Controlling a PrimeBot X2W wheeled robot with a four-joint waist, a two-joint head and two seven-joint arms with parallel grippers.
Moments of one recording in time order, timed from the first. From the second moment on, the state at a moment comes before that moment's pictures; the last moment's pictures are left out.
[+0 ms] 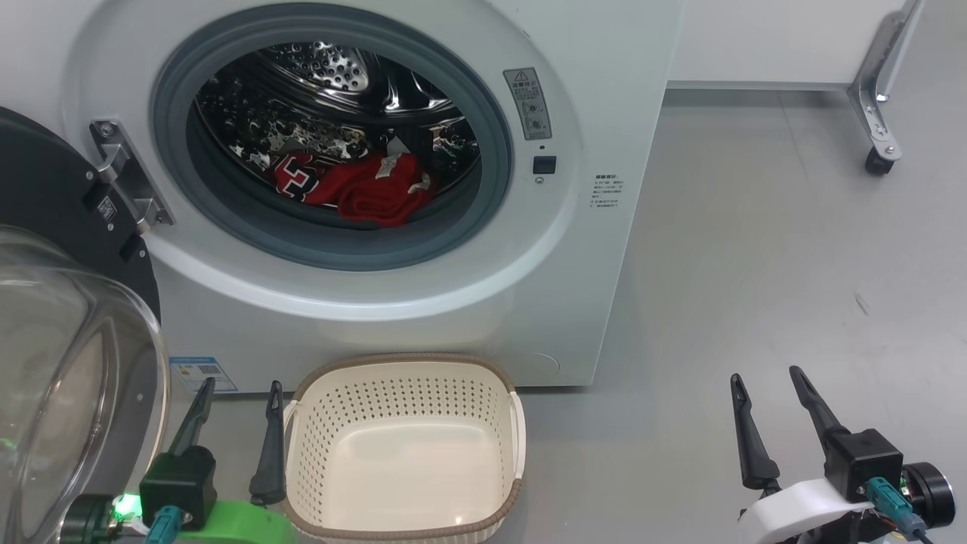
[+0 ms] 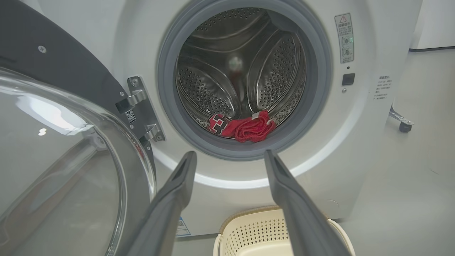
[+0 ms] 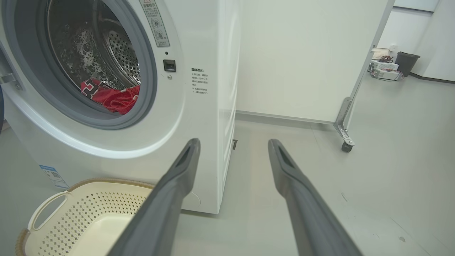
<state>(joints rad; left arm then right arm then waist) 0.09 0.10 -0.15 -0.03 -0.19 0.09 -0.10 0.11 -0.16 0.21 0.09 0.25 -0.10 -0.22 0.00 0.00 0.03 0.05</state>
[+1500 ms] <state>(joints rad) 0.09 0.10 -0.17 -0.03 -0.19 0.09 -0.09 0.11 -0.16 0.22 0.09 0.25 -0.10 -0.22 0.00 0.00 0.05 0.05</state>
